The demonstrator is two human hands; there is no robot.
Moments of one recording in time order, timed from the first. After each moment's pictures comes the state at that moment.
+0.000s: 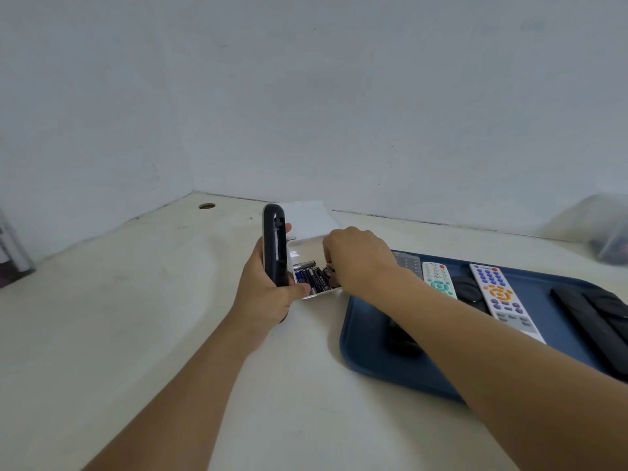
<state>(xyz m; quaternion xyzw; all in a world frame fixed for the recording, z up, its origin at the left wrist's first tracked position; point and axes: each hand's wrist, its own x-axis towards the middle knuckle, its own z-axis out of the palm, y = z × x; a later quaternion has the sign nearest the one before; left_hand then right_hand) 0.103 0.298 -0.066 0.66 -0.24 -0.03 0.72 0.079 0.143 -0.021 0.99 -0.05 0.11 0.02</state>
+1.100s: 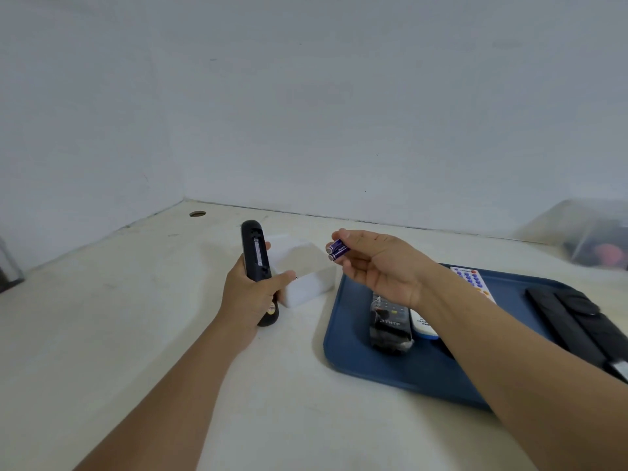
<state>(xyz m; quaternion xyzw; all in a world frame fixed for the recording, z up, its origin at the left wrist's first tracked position) 0.125 0.290 -0.079 0.66 -0.11 -0.04 0.74 0.037 0.100 -0.011 0.56 -0.08 0.03 -0.82</state>
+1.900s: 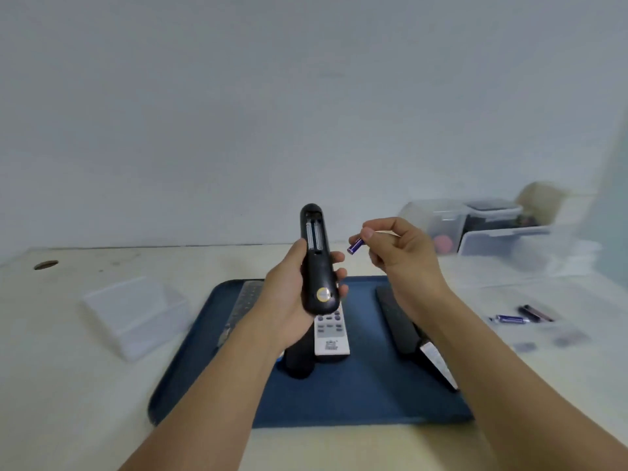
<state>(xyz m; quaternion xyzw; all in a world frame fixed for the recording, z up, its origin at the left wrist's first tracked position) -0.004 0.069 -0.009 0.42 -0.15 -0.42 0.79 -0.094 -0.064 -0.003 0.63 -0.12 0.42 -0.65</state>
